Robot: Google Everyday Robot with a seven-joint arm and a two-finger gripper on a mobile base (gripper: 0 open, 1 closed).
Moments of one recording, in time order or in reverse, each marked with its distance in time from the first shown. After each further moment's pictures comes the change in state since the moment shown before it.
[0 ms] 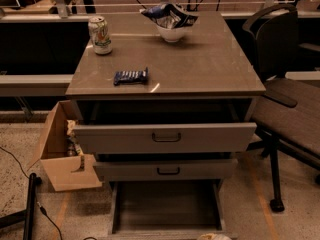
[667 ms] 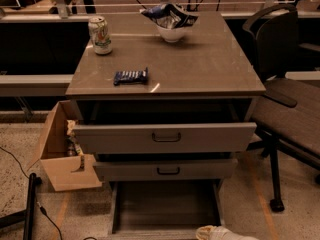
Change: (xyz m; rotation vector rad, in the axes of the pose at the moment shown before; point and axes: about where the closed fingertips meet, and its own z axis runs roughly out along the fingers) arm -0.043 -0.012 -0.027 0.015 -0.023 -0.107
